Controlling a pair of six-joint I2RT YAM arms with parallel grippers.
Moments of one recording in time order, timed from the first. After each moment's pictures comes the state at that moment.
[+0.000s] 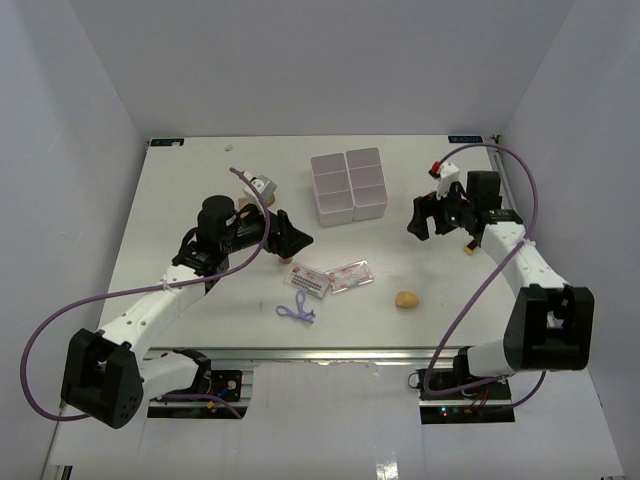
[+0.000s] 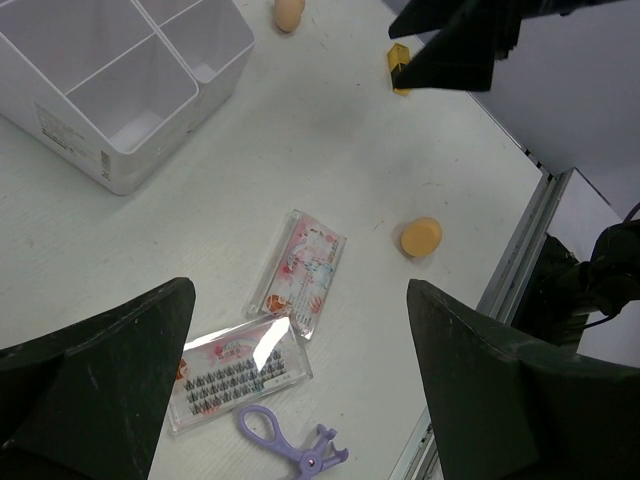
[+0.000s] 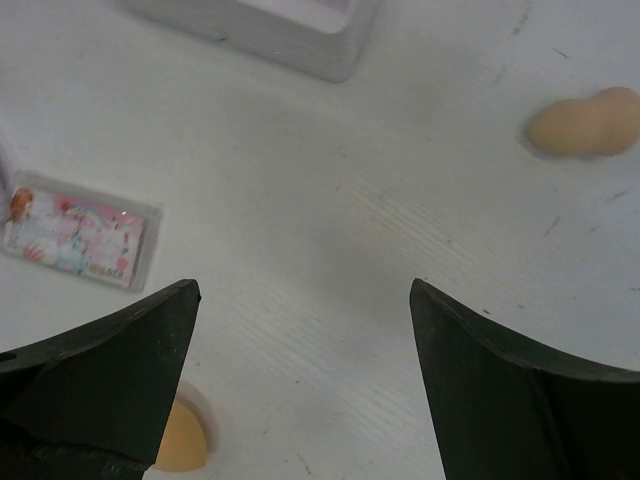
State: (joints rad) left arm -0.41 1.15 0.76 0.13 0.58 -0.28; right arm 0.05 1.35 0.94 -0.35 -0.53 -0.32
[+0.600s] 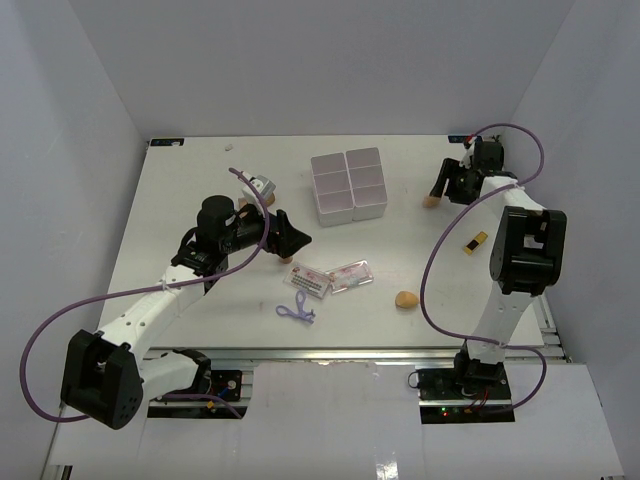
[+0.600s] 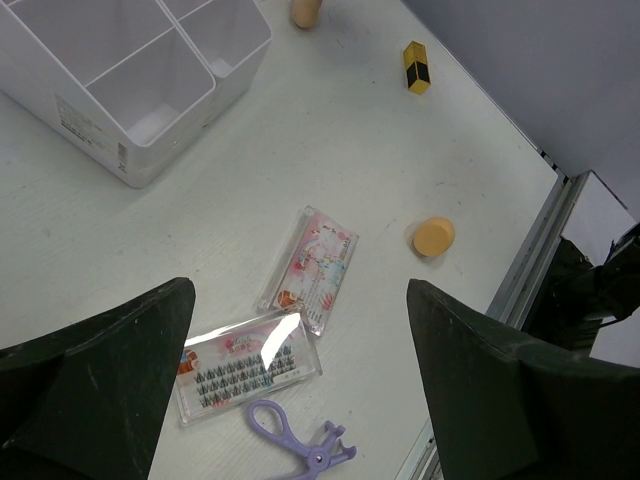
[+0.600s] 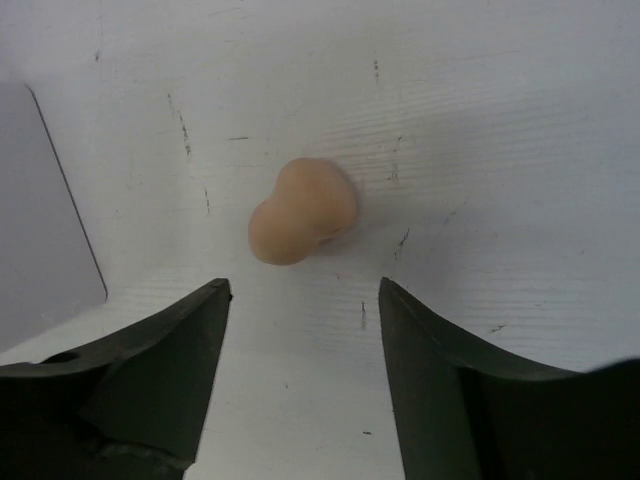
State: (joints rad) left arm -0.41 1.14 0.76 0.11 0.55 -0.27; right arm -0.09 1.95 1.42 -0.32 -0.25 0.16
